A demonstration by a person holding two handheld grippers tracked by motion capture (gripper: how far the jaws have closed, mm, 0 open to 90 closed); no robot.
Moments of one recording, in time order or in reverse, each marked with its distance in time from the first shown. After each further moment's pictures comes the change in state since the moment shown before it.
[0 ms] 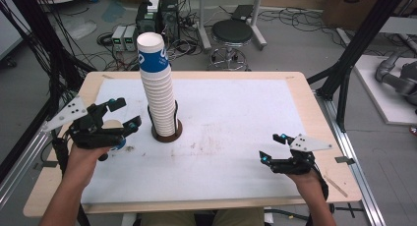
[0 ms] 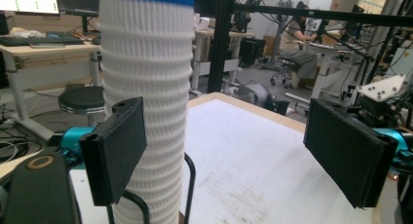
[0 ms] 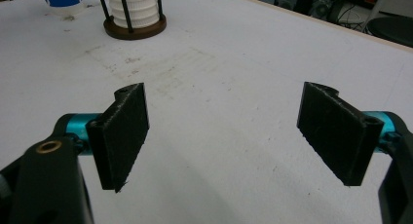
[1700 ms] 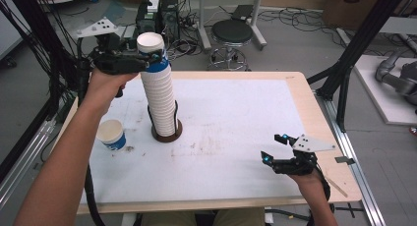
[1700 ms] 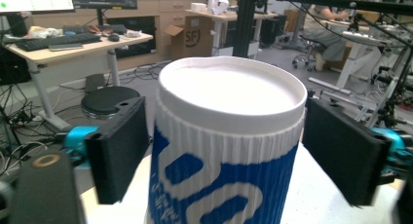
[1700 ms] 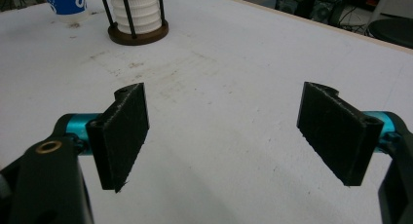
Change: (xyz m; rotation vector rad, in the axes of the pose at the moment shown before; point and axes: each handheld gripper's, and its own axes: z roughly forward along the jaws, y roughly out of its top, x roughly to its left) left arm 0.041 0.108 0.106 0.121 0.055 0.049; right arm -0.001 -0.001 -0.005 -0.020 0.008 0.013
